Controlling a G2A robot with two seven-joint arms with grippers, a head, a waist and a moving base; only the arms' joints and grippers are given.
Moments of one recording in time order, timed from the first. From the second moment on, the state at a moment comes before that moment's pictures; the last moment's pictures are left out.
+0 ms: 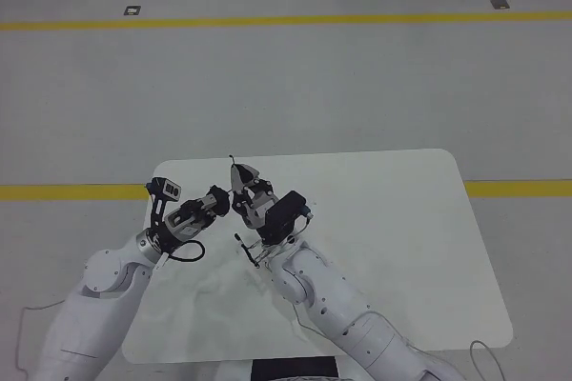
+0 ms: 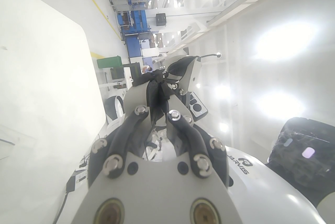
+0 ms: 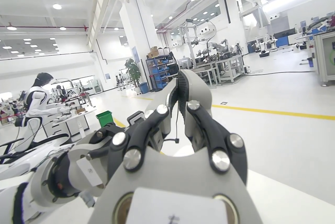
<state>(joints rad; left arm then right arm) 1.56 -1.01 -1.41 -1.66 -0.70 -0.34 -0.81 -1.25 -1.60 0.78 -1.34 -1.23 -0.07 -0.68</state>
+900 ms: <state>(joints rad) 1.56 -1.01 -1.41 -1.66 -0.70 -0.34 -0.81 -1.28 -1.60 0.81 -1.35 -1.28 -0.07 -0.66</state>
